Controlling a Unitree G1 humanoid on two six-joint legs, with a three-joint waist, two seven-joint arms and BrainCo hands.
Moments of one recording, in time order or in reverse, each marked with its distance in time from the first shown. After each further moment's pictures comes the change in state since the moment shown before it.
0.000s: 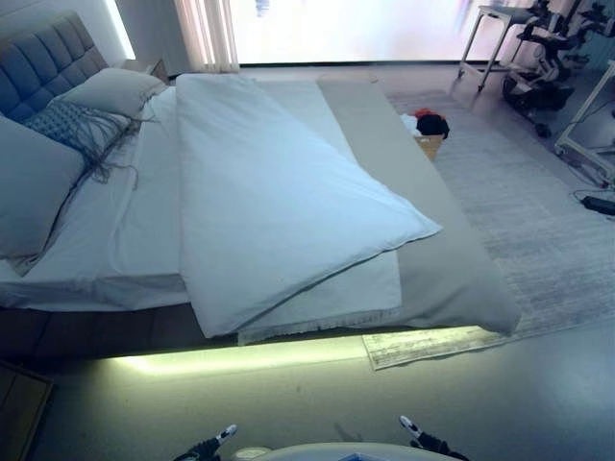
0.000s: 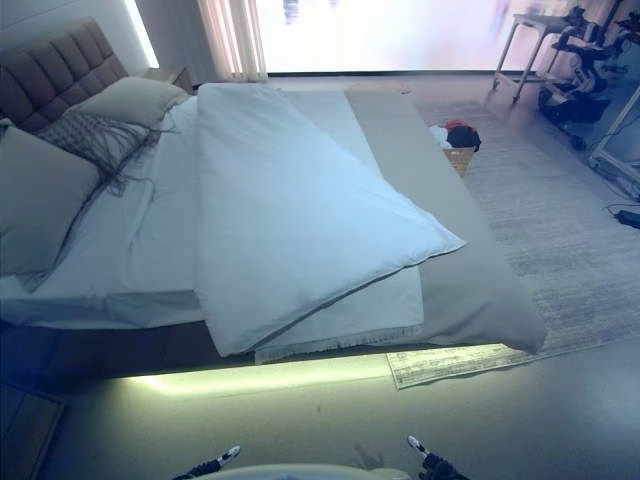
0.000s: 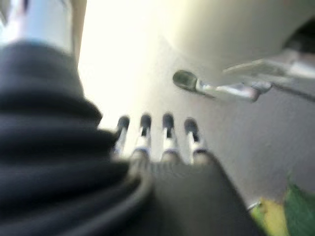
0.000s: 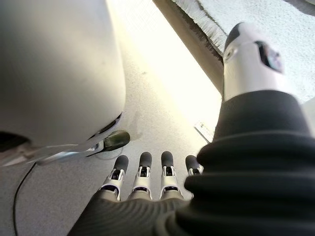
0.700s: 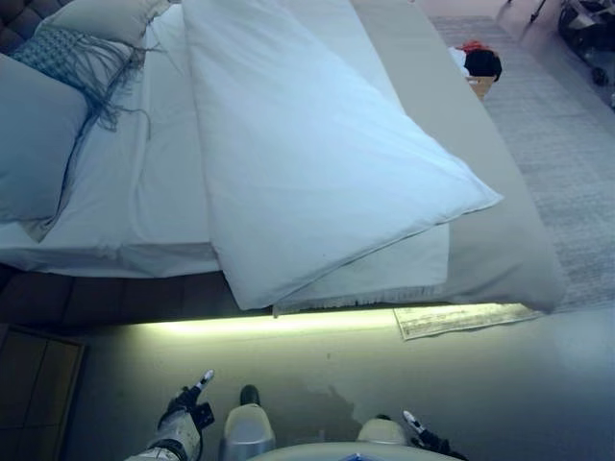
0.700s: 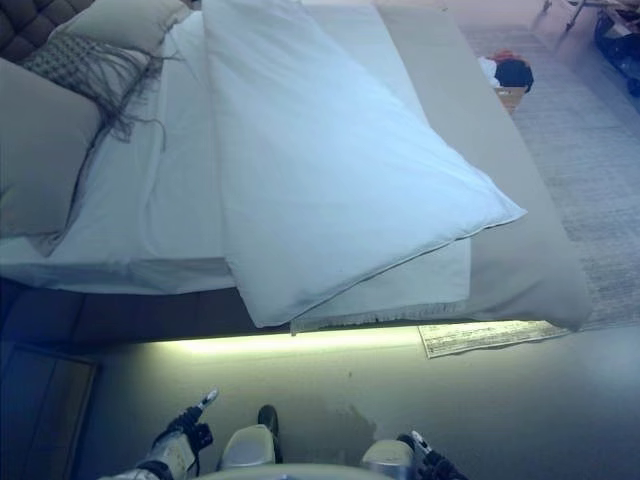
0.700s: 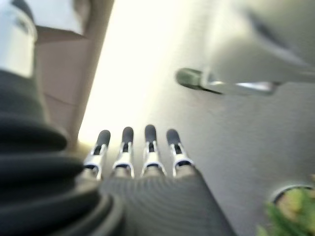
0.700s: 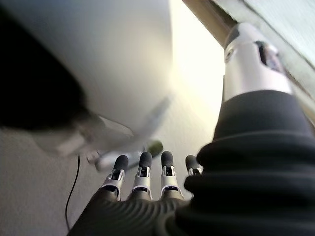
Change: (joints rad) left arm -0.128 0.039 0.060 -0.030 -0.089 -0.145 0.116; right arm -0.014 0.027 -0.071 0.020 -0.018 -0.034 0.013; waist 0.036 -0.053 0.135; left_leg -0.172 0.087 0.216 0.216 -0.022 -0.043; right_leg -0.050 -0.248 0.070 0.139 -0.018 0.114
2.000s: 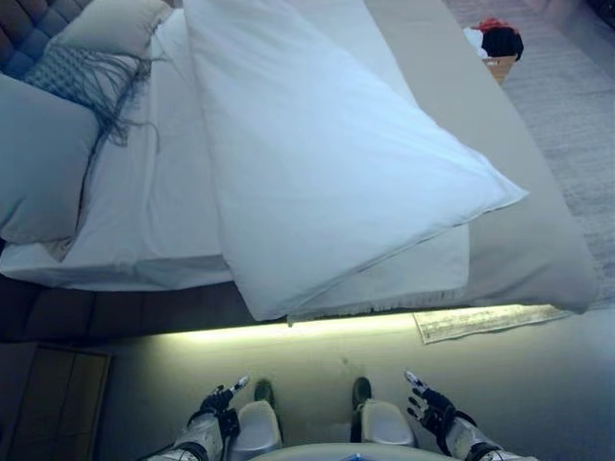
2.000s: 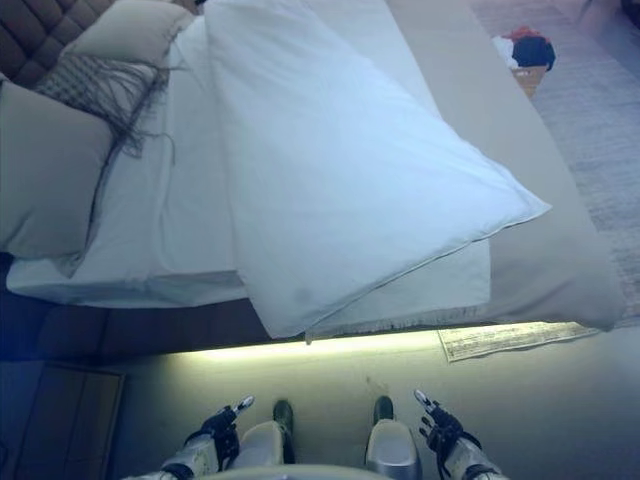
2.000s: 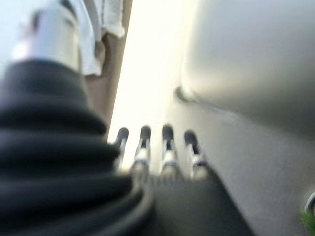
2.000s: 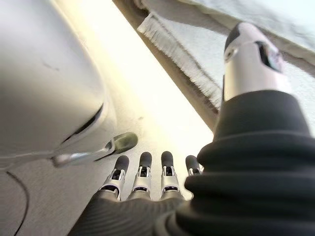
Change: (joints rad) left arm 0.006 -0.091 -0.116 0.015 0.107 -0.010 -0.061; right arm -0.083 -0.075 0.062 -0.069 0.079 -0.021 0.038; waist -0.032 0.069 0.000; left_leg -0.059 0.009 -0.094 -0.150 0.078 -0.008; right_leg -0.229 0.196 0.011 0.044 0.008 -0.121
